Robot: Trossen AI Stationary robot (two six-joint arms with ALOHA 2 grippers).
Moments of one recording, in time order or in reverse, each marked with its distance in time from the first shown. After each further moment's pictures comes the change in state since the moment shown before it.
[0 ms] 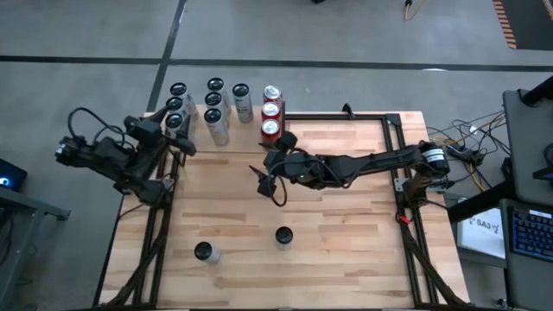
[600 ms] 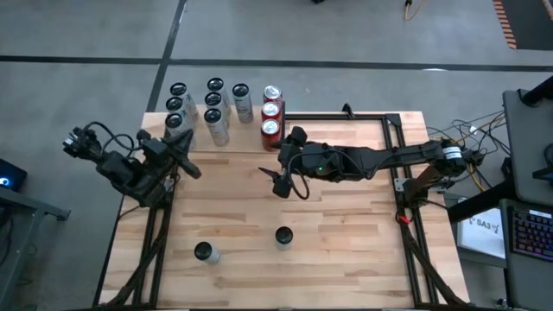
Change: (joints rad) left arm -0.197 0.051 -0.047 -0.002 0.000 -0.124; right arm 0.002 -0.145 0.000 -0.161 -0.148 0.082
